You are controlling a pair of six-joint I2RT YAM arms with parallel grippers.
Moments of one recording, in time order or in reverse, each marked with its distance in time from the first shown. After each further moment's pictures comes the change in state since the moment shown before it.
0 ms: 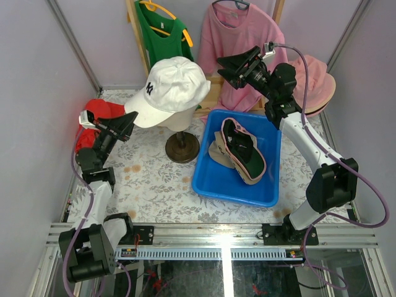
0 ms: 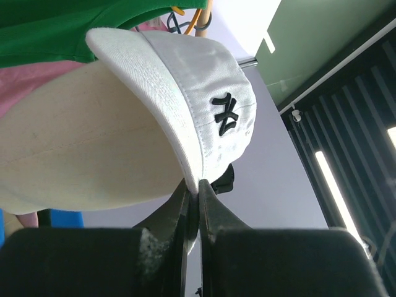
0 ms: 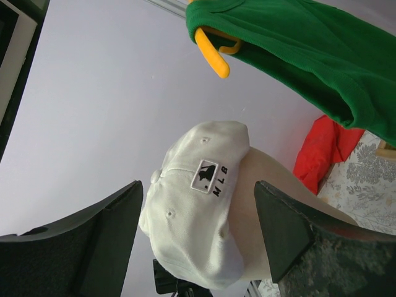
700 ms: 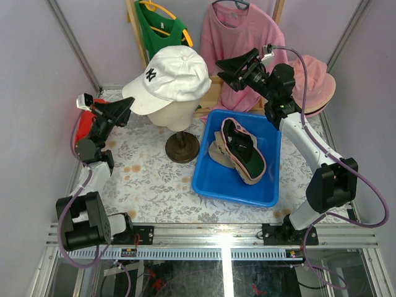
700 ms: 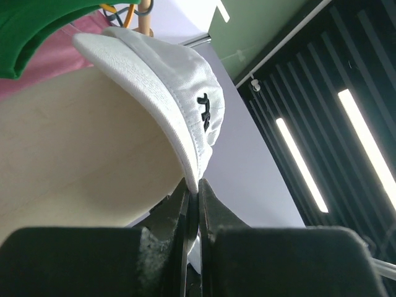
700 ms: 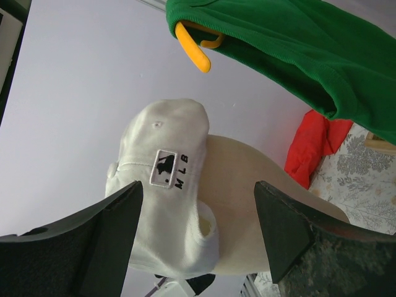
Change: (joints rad) left arm 0.012 0.263 0.137 0.388 0.023 -0.207; right arm 0.000 0.000 -0.013 -0.037 -0.002 -0.017
